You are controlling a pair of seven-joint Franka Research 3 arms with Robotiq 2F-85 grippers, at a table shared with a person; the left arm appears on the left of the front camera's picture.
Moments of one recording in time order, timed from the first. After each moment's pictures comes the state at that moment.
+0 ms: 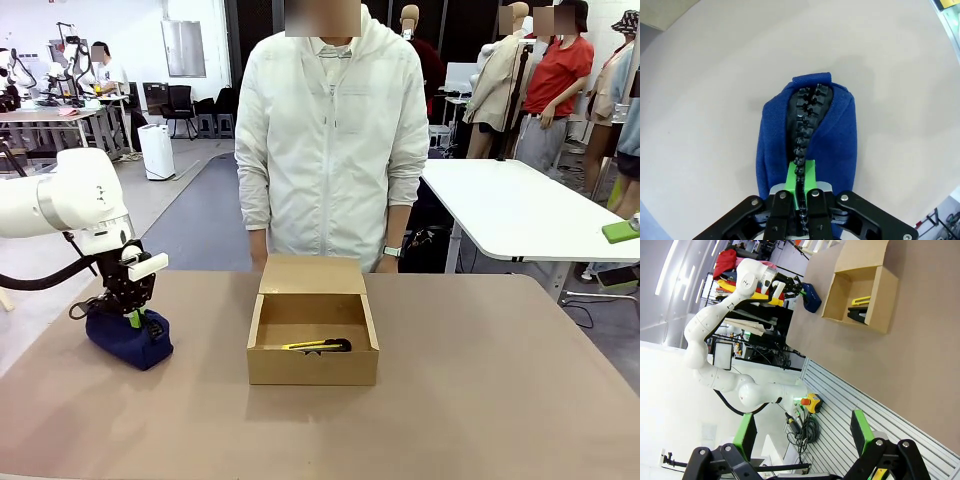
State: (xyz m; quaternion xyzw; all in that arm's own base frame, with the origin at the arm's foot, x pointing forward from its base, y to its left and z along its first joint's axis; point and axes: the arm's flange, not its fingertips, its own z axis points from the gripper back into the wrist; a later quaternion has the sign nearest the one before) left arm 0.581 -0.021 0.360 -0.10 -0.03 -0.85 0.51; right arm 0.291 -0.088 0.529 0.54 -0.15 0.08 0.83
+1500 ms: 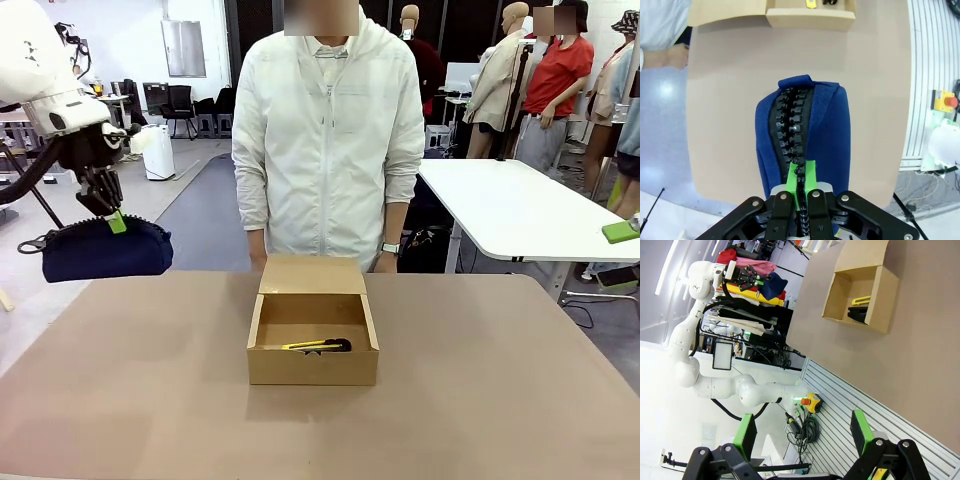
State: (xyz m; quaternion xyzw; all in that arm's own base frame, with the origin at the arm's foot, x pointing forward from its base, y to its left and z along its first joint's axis) left arm 0.533 -0.029 0.583 -0.07 -0.09 -0.66 0.74; right arm 0.291 -0.088 0.529 0.54 -0.15 0.08 0.83
